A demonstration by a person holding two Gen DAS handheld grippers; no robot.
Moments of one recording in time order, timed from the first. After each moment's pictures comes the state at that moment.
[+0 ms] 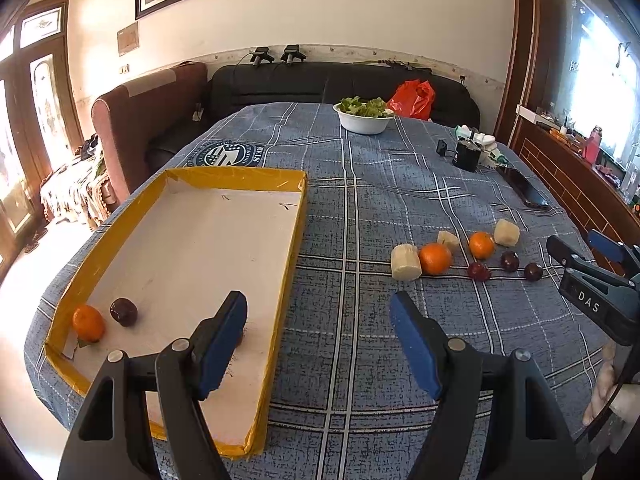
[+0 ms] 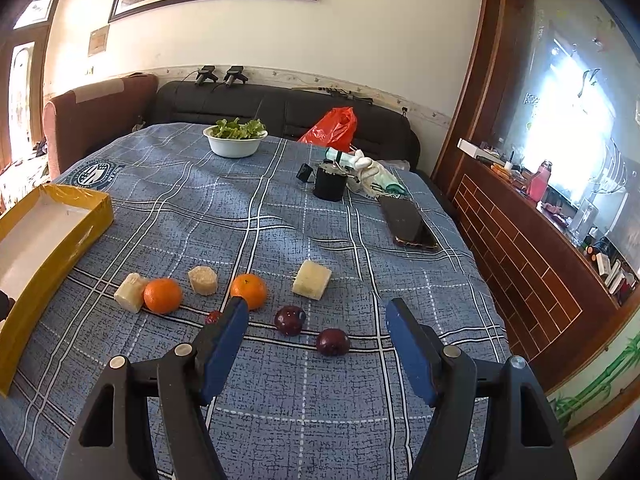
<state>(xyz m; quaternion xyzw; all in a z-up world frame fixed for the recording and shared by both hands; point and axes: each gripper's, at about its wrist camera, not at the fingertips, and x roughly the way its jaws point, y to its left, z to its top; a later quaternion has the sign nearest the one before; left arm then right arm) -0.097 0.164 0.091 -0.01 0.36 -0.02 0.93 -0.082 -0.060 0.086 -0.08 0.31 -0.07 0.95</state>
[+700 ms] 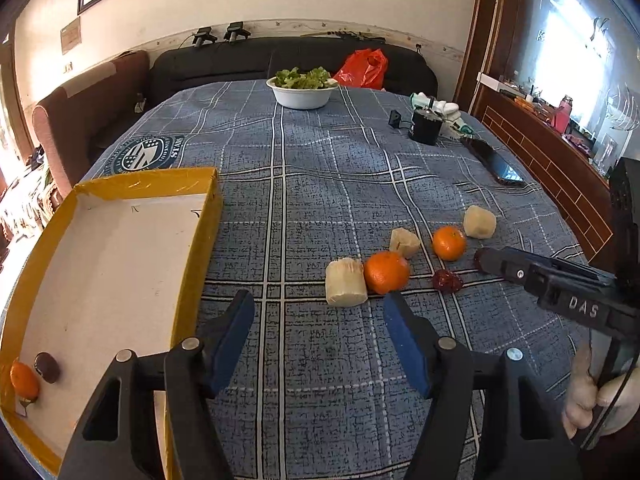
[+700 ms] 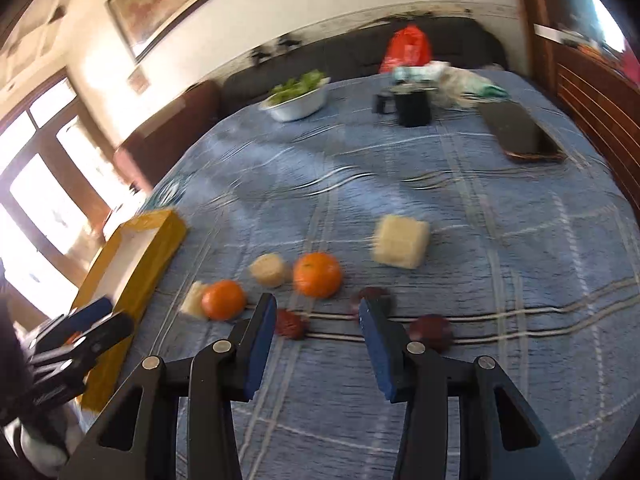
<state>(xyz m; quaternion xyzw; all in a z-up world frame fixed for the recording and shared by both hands) -0.025 0.112 0.064 0.01 0.41 -0.10 0.91 -0.019 -0.107 0.041 0.11 0.40 0.15 0.90</state>
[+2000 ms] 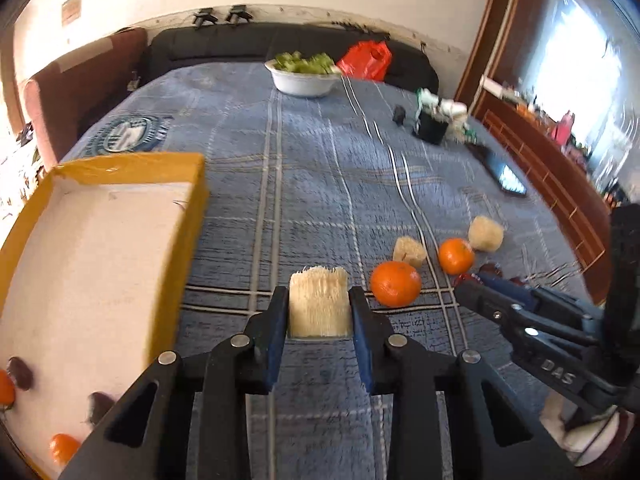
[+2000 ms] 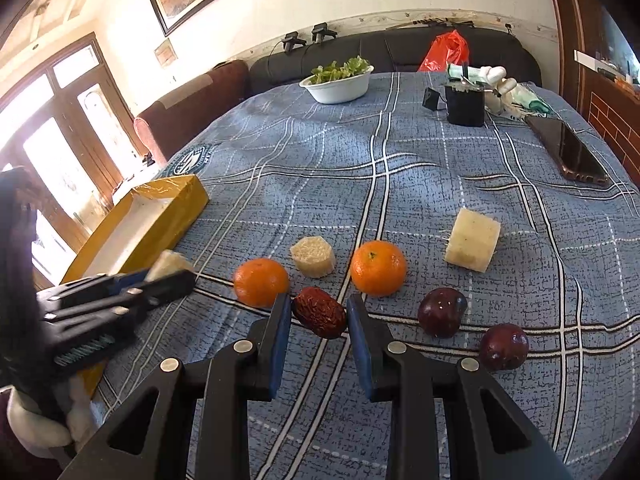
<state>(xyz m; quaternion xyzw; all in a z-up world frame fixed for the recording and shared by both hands) -0.004 0.128 0.061 -0.04 0.42 -0.12 0.90 -0.013 -0.068 0.025 0.08 0.39 0.17 0.90</state>
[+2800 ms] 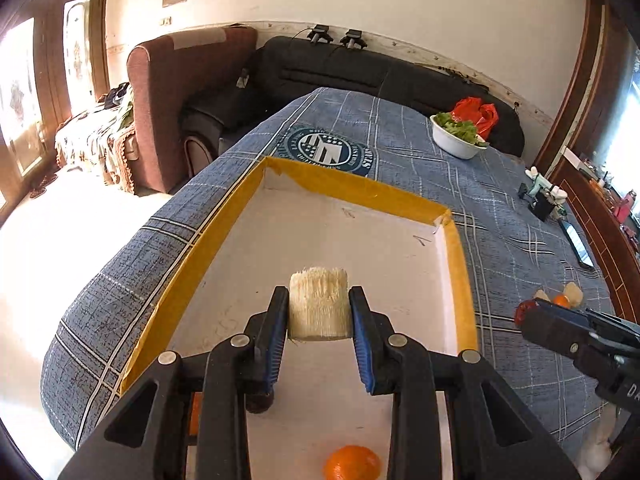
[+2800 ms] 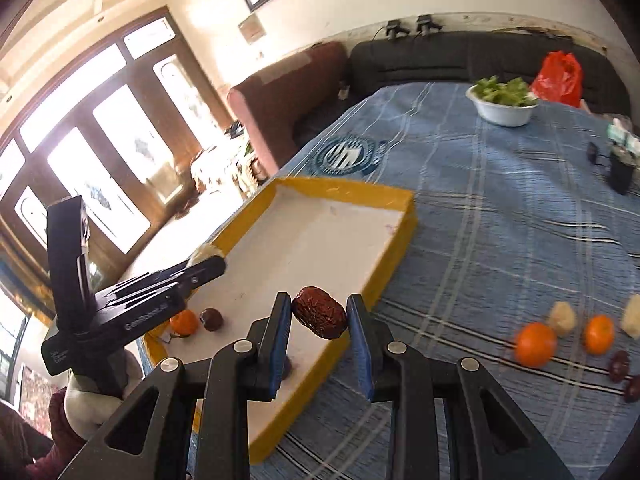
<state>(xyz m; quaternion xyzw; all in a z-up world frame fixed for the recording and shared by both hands) -0.019 0.327 0.078 -0.09 0.39 0.03 0.91 -0.012 0.115 0.085 0.06 0.40 0.32 0.86</state>
